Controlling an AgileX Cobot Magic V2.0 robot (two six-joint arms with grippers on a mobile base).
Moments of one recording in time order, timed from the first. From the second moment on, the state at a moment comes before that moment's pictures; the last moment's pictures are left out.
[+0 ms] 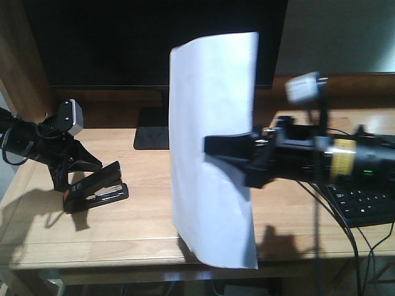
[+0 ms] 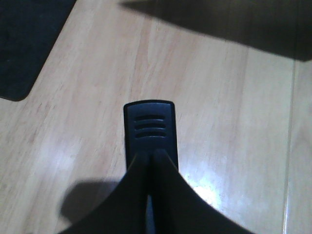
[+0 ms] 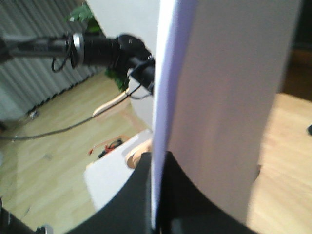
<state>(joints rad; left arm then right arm) 0.10 2.02 -1.35 -0.93 1.01 1.92 0.30 1.40 -0.81 -1.41 -0.90 1.50</state>
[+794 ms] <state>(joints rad) 0.10 2.02 -1.35 -0.93 1.01 1.92 0.55 1.87 -0.97 -1.10 -0.23 1.37</state>
